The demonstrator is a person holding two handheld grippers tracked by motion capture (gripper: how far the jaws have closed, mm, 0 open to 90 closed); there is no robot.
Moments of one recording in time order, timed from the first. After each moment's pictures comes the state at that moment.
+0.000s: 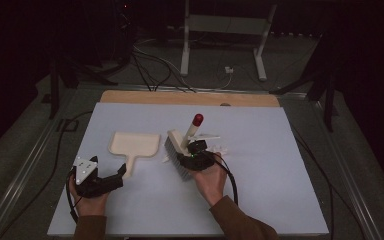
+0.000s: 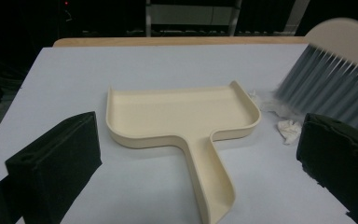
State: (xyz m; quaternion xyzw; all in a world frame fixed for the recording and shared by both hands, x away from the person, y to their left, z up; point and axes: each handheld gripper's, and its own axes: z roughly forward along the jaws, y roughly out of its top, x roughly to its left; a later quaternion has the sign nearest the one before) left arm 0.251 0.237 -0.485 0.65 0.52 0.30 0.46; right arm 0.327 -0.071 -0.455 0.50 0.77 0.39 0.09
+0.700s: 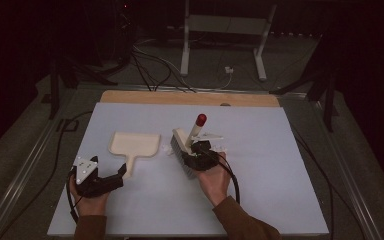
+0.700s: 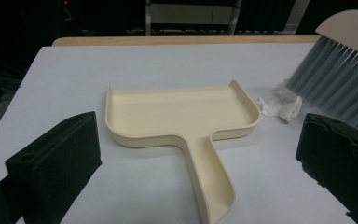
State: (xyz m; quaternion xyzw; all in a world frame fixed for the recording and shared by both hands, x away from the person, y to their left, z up) left arm 0.252 0.236 -0.486 0.65 0.52 0.30 0.46; right arm 0.326 -0.081 -0.450 0.50 0.77 0.38 0.13
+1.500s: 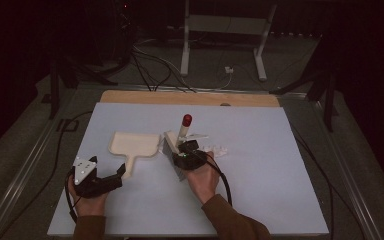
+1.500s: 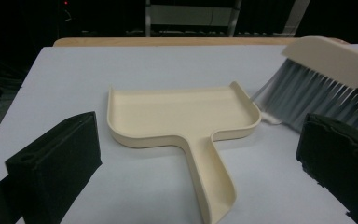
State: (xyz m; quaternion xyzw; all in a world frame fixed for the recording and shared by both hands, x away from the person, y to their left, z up) left arm 0.251 0.239 -0.486 0.65 0.53 0.30 0.46; right arm 0.336 -0.053 -0.465 0.50 0.78 0.35 0.12
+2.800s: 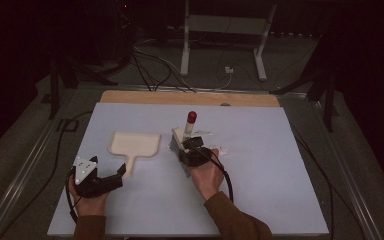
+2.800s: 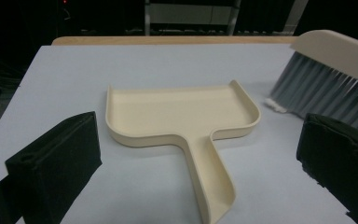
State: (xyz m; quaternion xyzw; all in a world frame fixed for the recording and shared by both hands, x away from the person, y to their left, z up) left arm 0.252 0.238 -0.486 0.65 0.53 0.30 0.46; right arm 0.344 -0.062 -0.463 0.52 0.77 0.33 0.15
